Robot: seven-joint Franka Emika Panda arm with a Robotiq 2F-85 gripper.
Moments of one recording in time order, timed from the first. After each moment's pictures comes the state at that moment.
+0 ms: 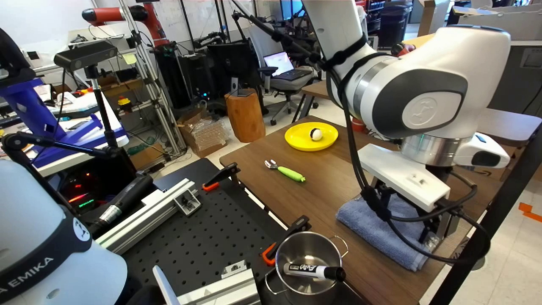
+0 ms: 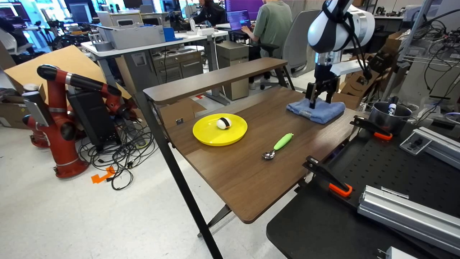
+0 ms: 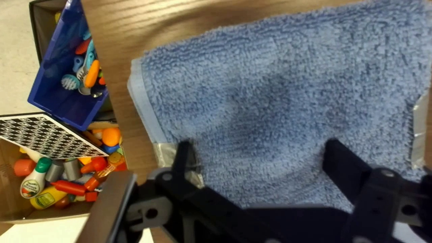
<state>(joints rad) -0.29 0.71 -0.09 -1.98 0.08 2.61 -0.26</state>
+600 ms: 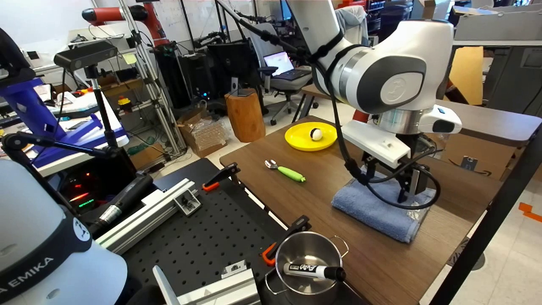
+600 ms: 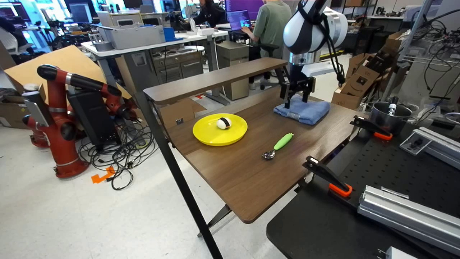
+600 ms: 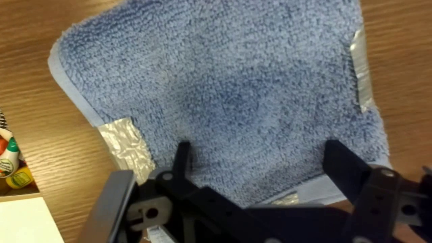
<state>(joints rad) -0.18 0.76 -0.06 -1.88 0.08 2.61 -0.11</state>
